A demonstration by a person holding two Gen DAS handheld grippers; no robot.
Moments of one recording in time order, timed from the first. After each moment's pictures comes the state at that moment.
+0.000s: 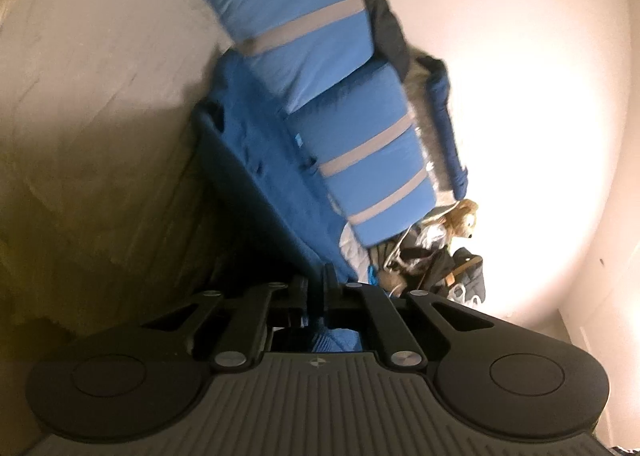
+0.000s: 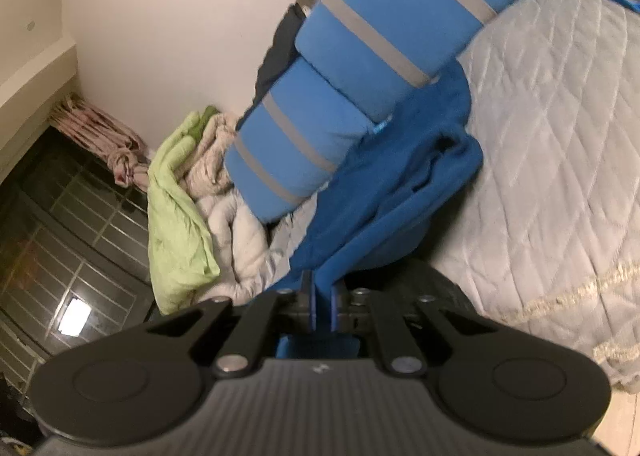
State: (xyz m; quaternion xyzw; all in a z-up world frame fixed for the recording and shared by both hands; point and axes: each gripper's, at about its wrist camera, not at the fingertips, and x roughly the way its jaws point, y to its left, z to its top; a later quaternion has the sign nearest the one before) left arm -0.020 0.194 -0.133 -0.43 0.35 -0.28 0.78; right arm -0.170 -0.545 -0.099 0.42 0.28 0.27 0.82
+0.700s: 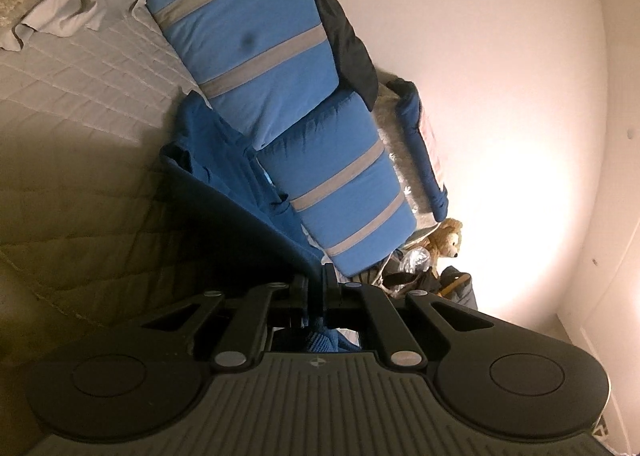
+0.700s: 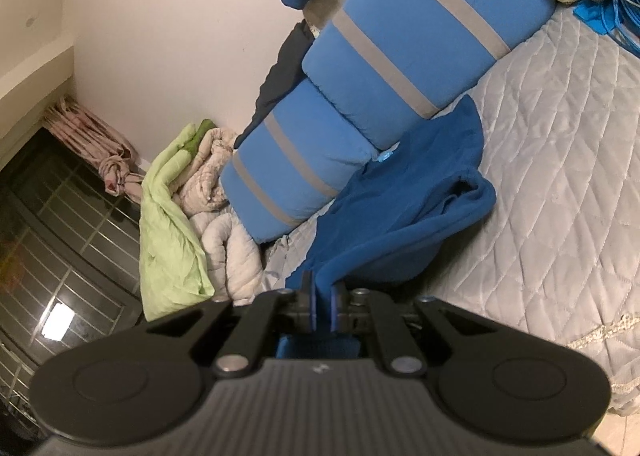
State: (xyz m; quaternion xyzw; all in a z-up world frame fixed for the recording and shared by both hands) left arm -0.013 0.184 -0.101 -0.43 0.31 -0.29 0.80; right arm -0.156 -0.537 -0.055 0.41 0.27 0.24 0.84
